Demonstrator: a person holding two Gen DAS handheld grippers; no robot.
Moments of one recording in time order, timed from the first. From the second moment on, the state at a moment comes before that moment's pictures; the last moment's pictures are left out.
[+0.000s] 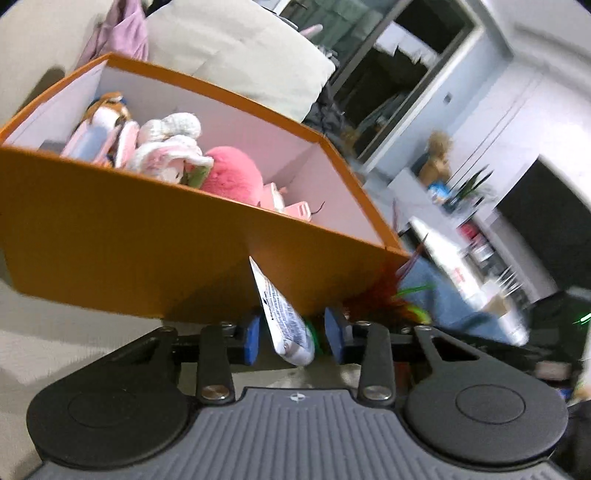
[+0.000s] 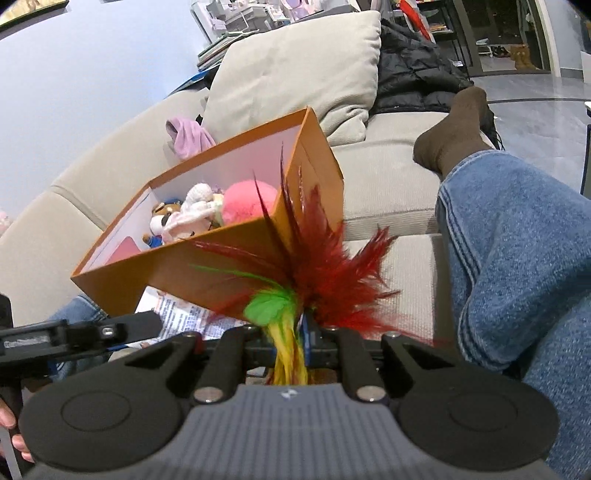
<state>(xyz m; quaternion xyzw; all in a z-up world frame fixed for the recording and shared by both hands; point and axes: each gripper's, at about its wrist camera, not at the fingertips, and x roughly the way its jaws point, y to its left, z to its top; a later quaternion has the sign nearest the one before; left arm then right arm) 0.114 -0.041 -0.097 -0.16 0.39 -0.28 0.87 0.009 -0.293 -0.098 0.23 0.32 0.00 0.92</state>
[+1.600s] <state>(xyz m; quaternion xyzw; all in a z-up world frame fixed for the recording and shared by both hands) 0.222 -0.053 -0.032 -0.01 0.41 -0.19 0.89 0.134 -0.231 -0.049 0.05 0.32 0.09 0.94</state>
